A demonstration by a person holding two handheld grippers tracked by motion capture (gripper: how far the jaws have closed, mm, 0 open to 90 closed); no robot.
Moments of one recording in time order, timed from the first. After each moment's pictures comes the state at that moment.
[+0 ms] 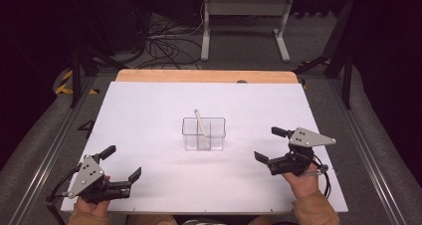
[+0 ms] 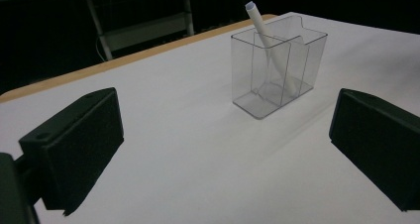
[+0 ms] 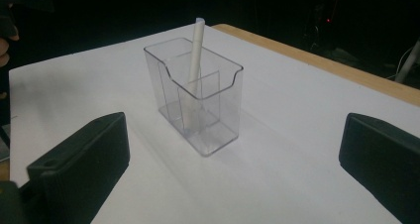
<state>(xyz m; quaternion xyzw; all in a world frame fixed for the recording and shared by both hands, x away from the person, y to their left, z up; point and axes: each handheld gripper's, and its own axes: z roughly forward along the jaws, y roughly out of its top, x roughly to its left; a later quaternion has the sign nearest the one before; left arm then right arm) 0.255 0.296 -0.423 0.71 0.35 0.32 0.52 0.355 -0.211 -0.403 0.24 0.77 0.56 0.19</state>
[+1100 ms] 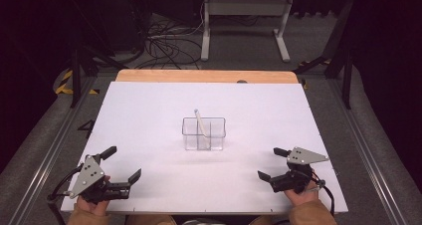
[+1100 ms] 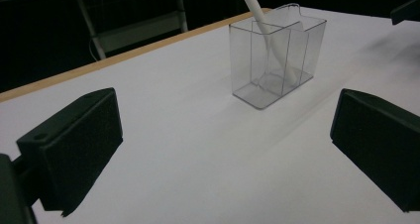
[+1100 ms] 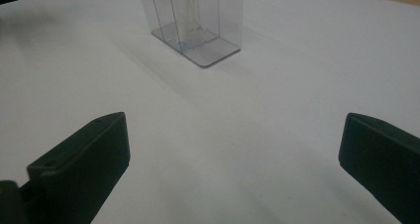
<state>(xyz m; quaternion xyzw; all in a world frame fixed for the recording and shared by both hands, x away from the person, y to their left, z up) 0.260 0.303 -0.435 0.72 0.33 0.32 0.52 0.344 -0.228 -0.466 0.28 0.80 0.51 0.16</state>
